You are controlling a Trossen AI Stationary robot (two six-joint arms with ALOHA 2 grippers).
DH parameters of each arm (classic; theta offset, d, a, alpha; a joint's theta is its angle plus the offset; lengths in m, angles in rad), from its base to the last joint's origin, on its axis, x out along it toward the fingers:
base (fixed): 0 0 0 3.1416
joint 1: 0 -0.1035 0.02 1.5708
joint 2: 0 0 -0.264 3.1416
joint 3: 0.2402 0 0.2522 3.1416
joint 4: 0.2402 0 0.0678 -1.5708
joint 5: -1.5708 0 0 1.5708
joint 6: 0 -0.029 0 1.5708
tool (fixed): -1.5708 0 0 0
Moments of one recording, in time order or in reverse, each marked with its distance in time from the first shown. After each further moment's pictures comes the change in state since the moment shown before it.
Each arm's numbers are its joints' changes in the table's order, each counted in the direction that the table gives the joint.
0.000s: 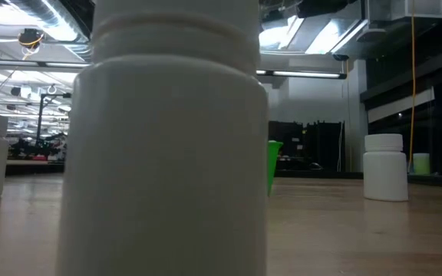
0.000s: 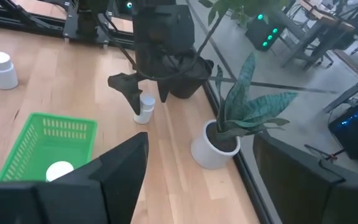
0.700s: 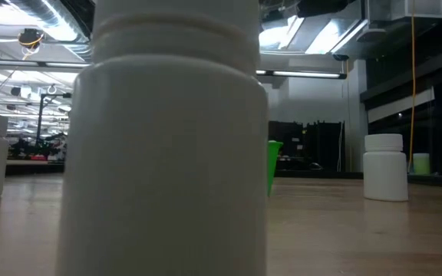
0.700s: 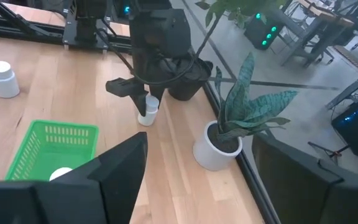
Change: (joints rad) left arm 0.019 0.004 0.001 -0.001 0.012 -0.003; right arm 0.000 0.000 0.000 -0.009 0.000 -0.037
